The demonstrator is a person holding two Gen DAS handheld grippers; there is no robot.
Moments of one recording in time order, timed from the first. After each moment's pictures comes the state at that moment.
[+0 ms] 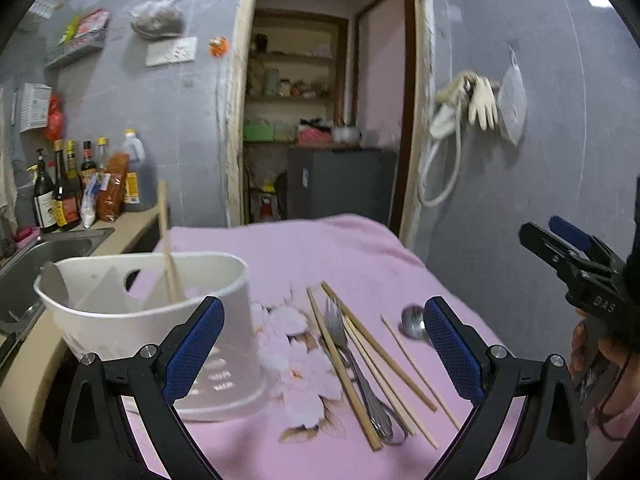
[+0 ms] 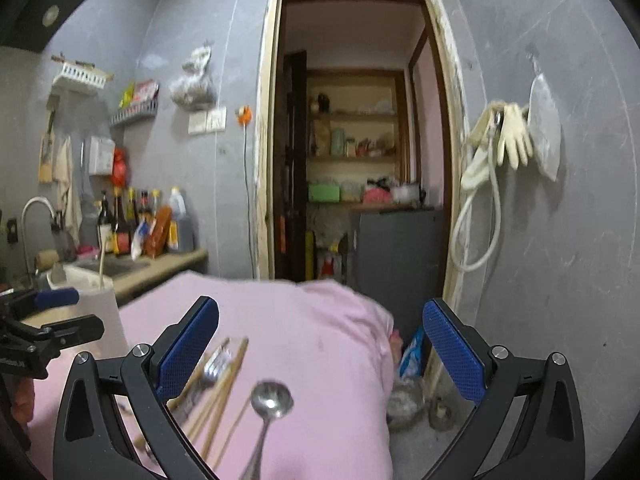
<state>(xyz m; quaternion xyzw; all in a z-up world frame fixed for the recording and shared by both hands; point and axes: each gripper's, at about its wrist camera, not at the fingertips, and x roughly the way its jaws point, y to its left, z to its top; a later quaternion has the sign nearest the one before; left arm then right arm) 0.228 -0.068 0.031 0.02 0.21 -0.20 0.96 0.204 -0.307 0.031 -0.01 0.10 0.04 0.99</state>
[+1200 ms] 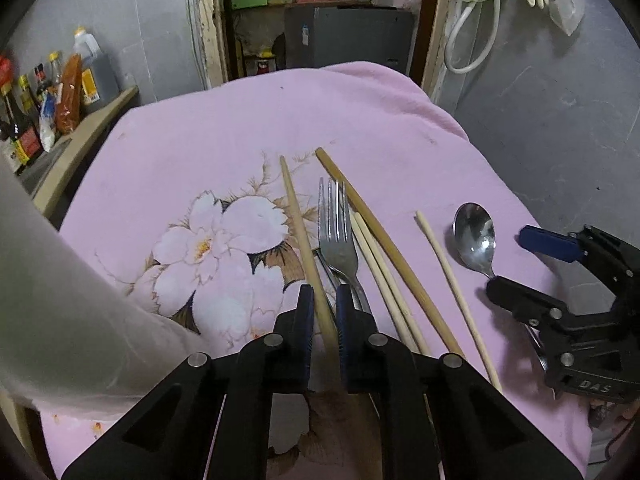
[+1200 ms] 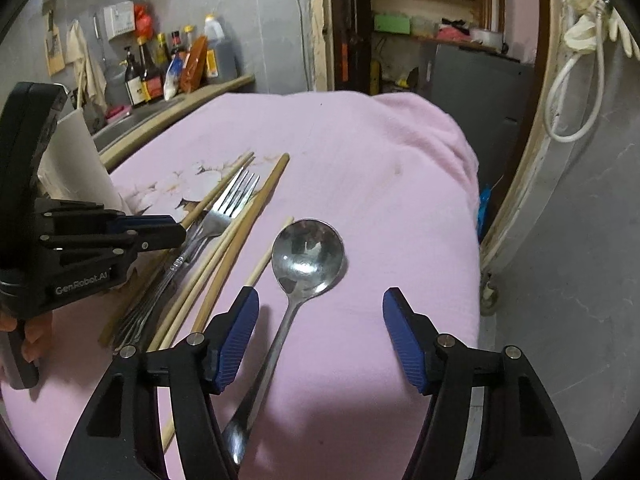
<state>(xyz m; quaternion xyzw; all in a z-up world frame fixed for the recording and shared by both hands) 0.325 -0.121 -0.053 0.07 0.45 -0.18 0.87 0.291 -0.289 -0.055 -0.04 0.40 0.15 0.90</state>
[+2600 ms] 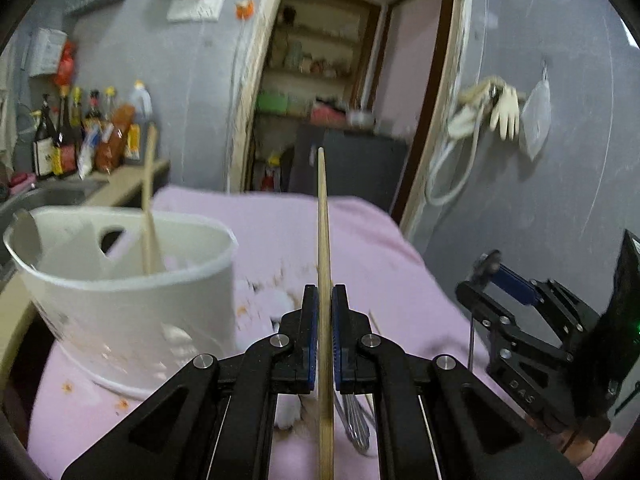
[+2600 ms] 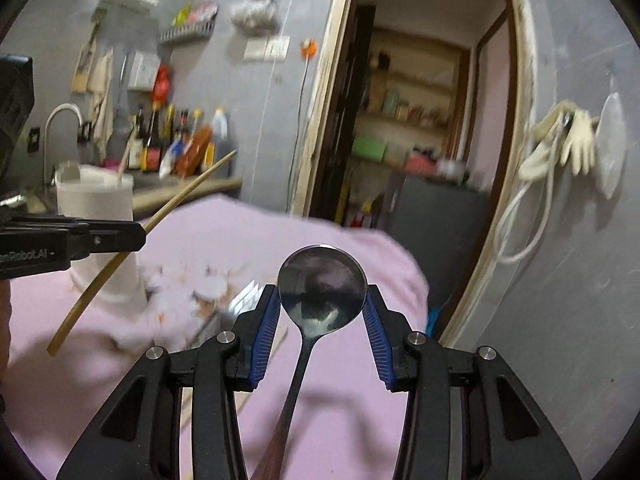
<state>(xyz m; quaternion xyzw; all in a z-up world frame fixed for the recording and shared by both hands) 0.244 -0.069 0.025 -0.06 0.23 -0.19 0.95 0.227 -0.253 0.000 -0.11 0.15 0.09 0.98</state>
